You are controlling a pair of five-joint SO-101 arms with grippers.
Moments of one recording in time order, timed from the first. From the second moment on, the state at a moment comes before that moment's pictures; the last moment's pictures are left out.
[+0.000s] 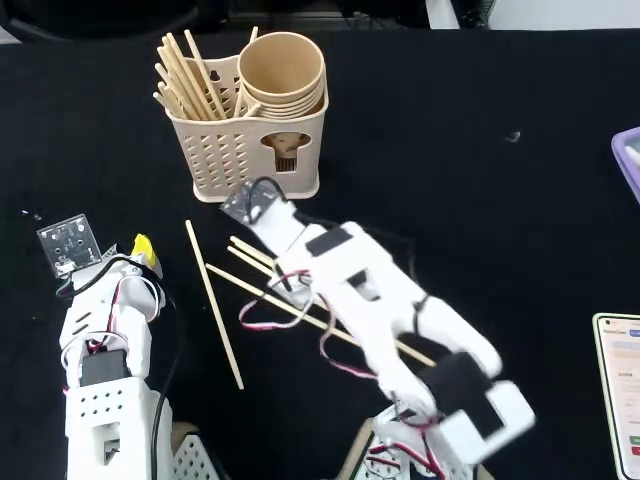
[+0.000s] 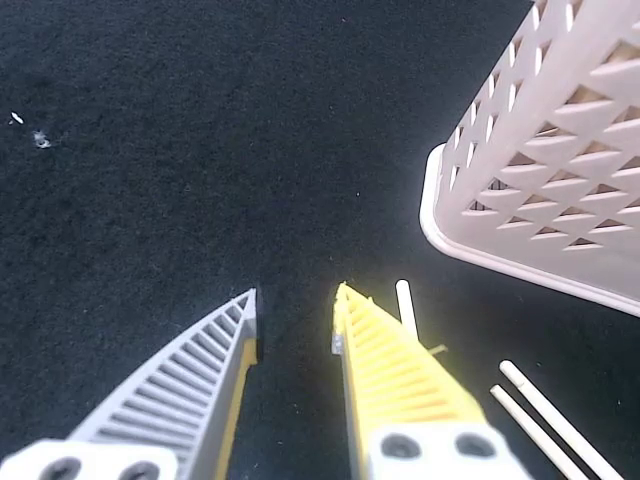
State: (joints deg) left arm -18.0 -76.1 92.0 20.4 9.3; right arm -30.9 -2.9 40.2 46.5 22.5
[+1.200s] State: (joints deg) left arm -18.0 -76.1 92.0 20.4 9.3; right arm -25.8 8.0 30.2 51.1 31.3
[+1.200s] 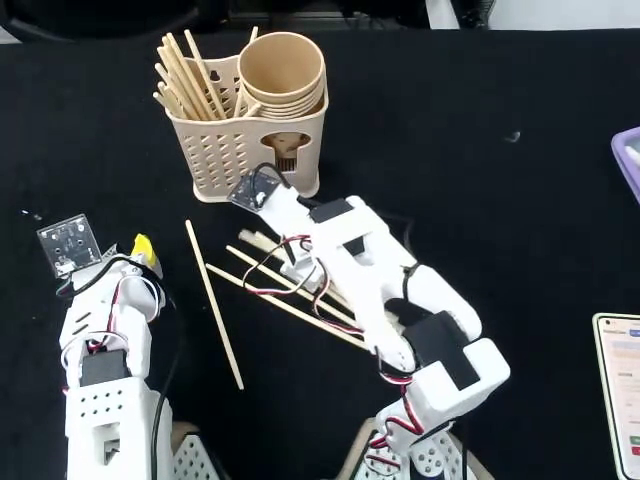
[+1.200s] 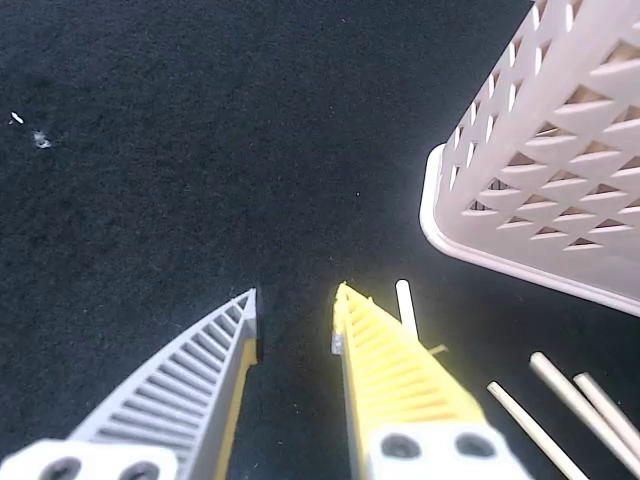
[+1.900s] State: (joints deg) left arm -18.0 -76.1 92.0 20.4 9.3; right arm -34.0 -15.5 25.8 67.2 24.7
